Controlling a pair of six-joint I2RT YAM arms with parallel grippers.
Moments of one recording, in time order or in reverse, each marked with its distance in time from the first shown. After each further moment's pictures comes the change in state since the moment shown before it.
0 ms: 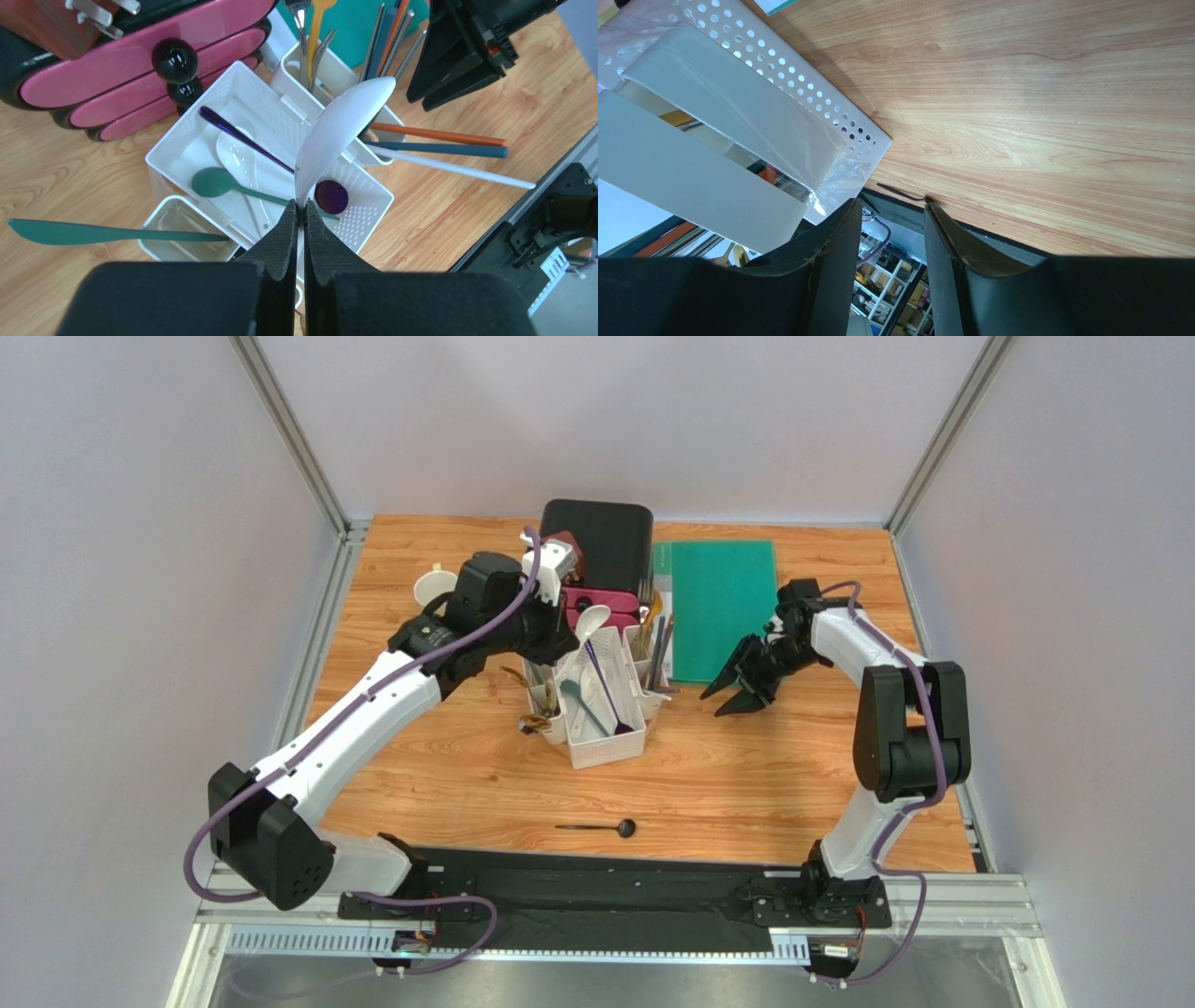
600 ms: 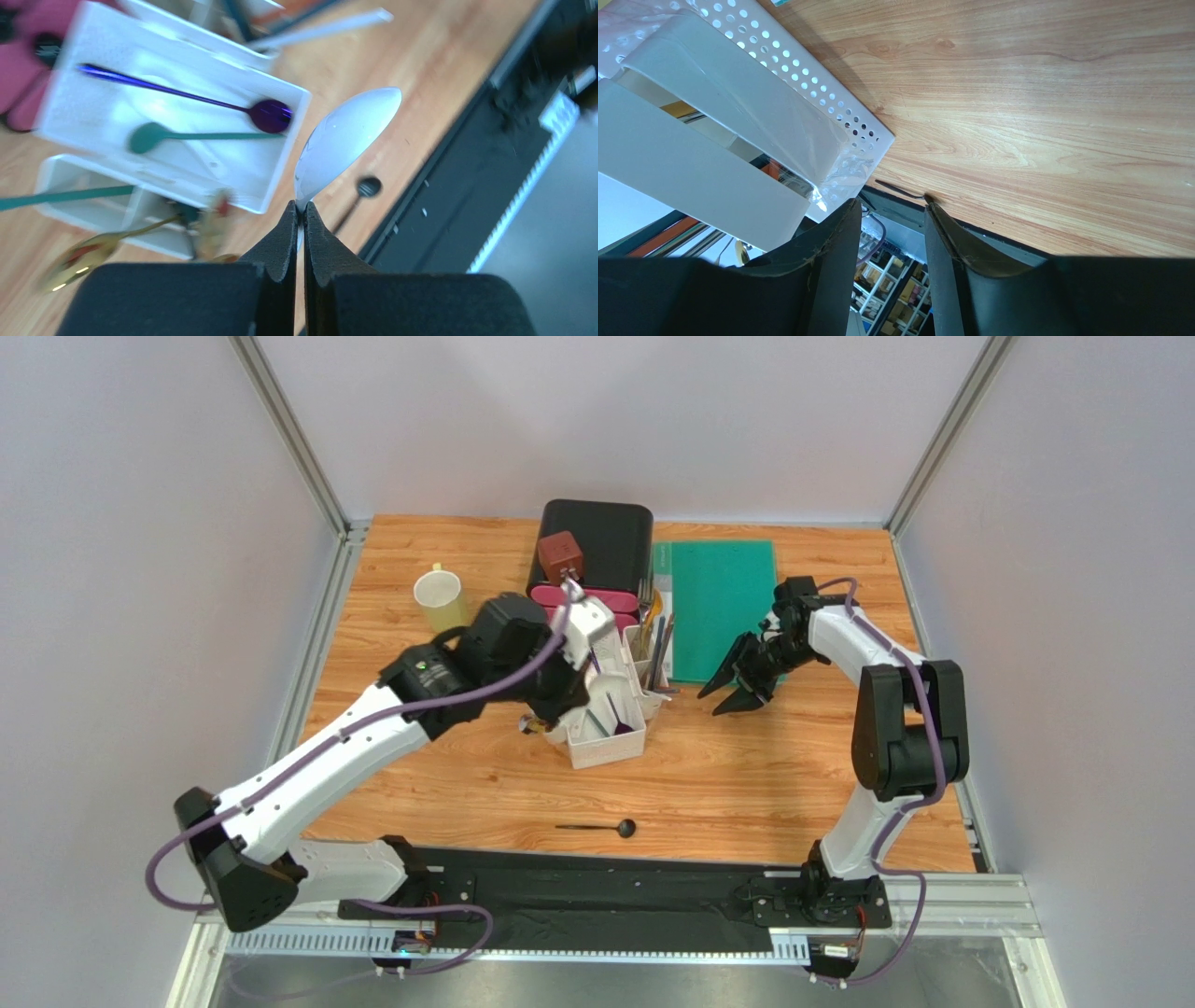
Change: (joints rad) left arm -0.300 -0.092 0.038 -0.275 -0.060 0.153; right arm 0.012 0.011 0.019 -0.011 -0.010 -0.024
